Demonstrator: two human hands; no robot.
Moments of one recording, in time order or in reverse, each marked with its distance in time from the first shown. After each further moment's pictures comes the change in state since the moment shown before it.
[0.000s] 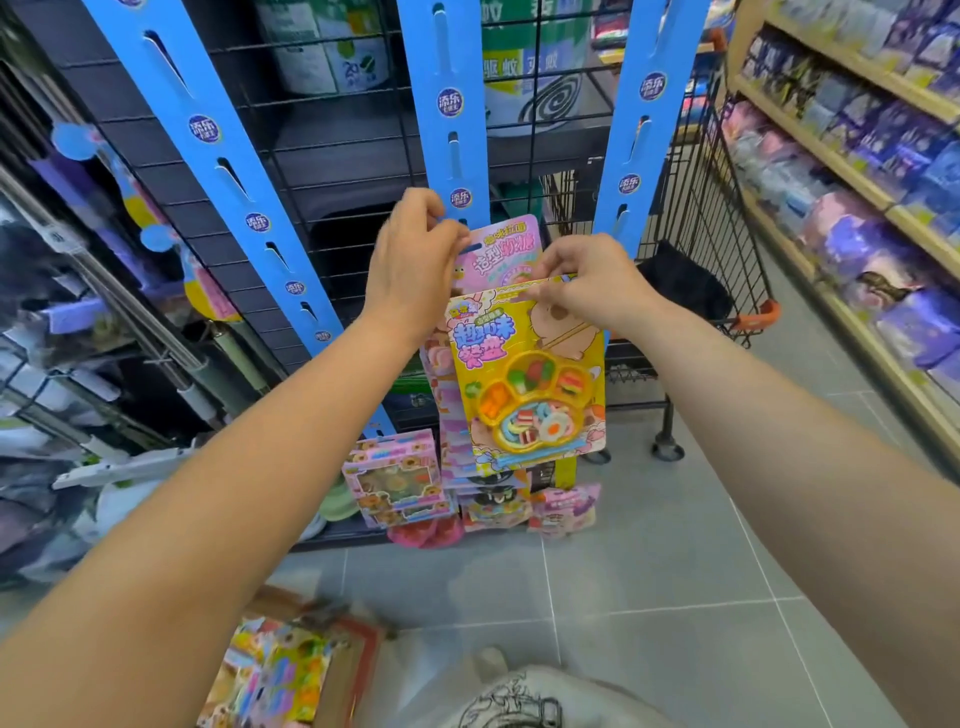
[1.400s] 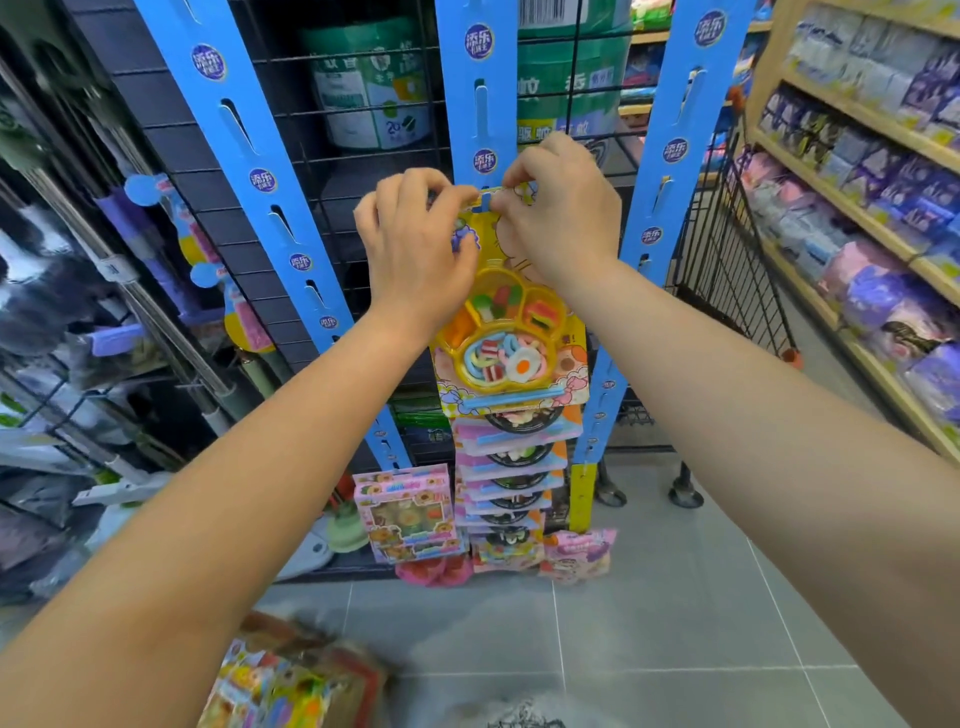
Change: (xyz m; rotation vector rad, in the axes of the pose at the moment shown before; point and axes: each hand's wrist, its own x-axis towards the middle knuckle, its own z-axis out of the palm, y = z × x) left_hand 0.028 0.003 -0.029 0.288 0.294 0.097; right_hand 0.053 -0.078 0.004 -0.374 0.561 -0.389
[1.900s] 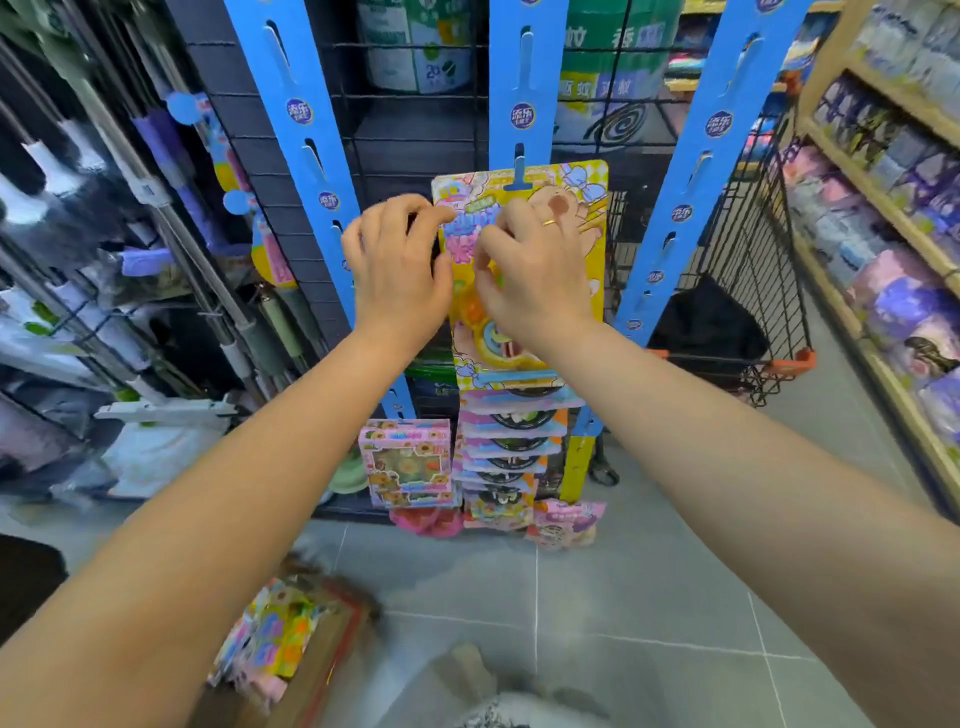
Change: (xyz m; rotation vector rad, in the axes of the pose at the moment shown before) left_hand -0.068 -0.017 -0.025 -0.044 -0.085 -0.185; right_hand -0.078 -0.021 0.024 -0.078 0.062 -0.448
